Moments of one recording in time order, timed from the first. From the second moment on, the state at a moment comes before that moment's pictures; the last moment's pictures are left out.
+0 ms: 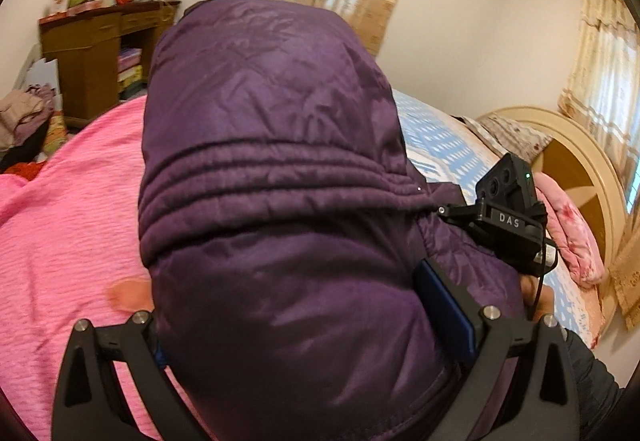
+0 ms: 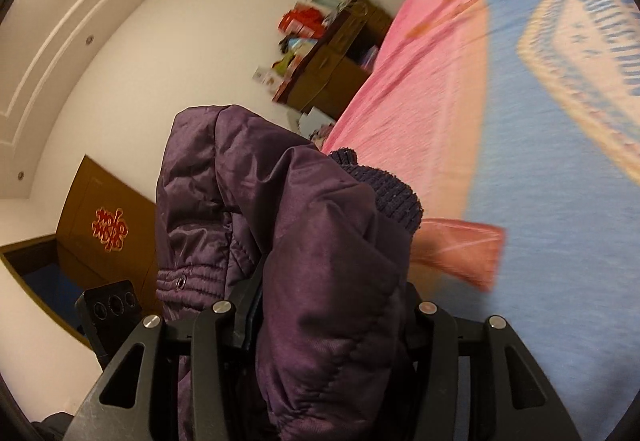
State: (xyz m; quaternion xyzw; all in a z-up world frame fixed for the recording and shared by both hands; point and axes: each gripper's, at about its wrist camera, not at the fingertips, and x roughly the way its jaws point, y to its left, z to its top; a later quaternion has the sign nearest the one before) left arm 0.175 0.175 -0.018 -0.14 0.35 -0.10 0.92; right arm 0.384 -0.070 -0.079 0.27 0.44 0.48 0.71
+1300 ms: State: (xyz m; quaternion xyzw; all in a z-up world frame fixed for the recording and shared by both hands) left arm 0.114 0.273 -0.055 -0.16 0.35 0.01 0.92; right arm 0.402 -0.005 -0.070 0.22 0.45 0.42 0.76
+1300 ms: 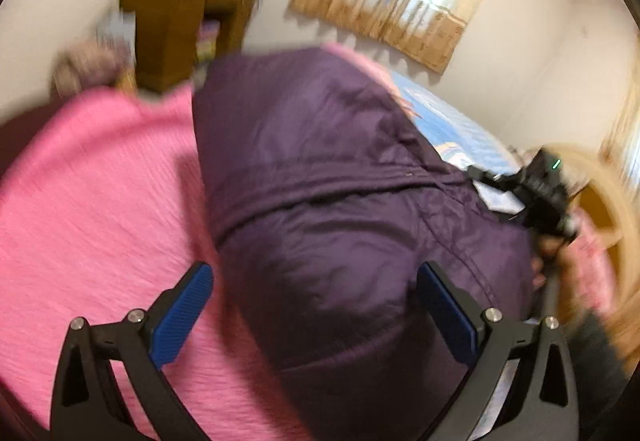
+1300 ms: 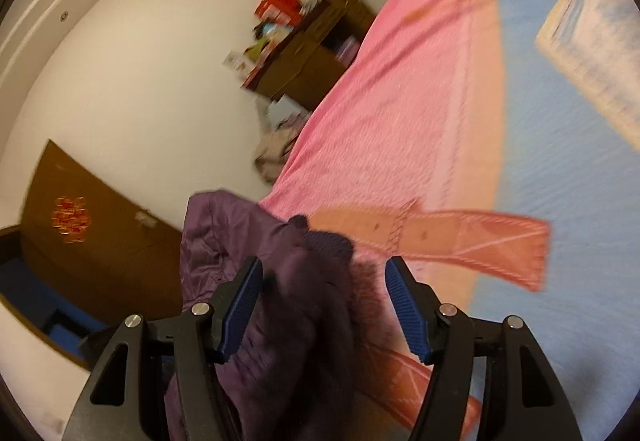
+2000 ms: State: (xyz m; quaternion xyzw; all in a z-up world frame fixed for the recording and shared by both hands) left arm 0.040 0.246 0.025 -0.05 0.21 0.04 0.98; right arm 0.173 -0.014 0.074 0.03 0.25 0.36 0.90
